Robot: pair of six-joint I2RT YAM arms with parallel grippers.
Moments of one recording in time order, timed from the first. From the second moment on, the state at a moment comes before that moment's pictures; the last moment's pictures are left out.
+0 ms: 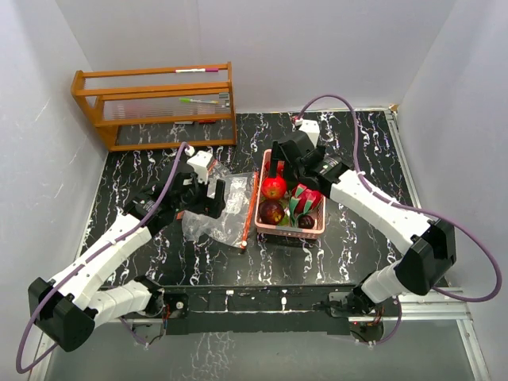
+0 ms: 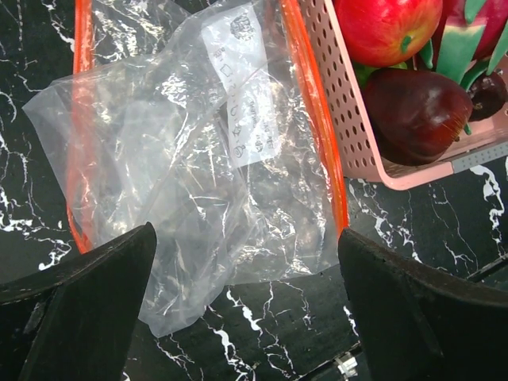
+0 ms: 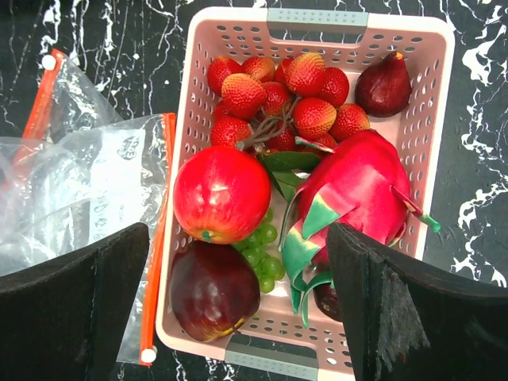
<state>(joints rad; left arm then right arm) -0.58 1.05 0.93 -0.57 0.00 -0.18 0.67 1.47 1.35 -0.67 0.41 0.59</state>
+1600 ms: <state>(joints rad) -1.11 1.20 0.62 -0.17 -0.50 -0.41 0.50 1.14 1.11 -0.61 0.31 0.57</state>
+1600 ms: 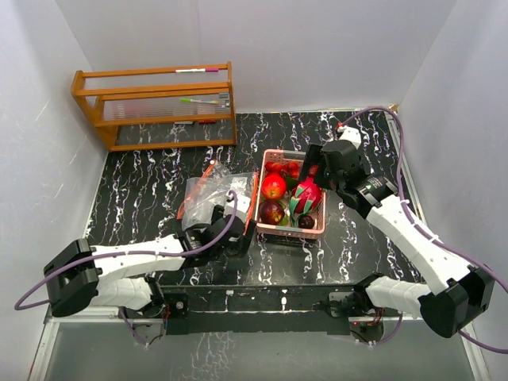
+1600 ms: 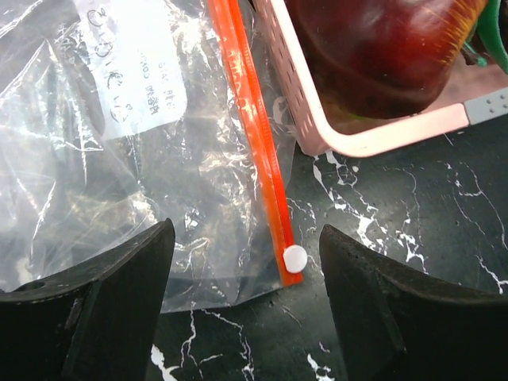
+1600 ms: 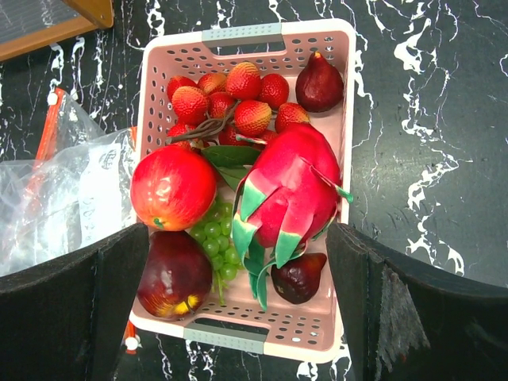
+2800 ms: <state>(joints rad) -1.12 1.40 0.59 -0.02 -0.61 -0.40 0.49 1.10 1.05 -0.60 0.29 0.57</state>
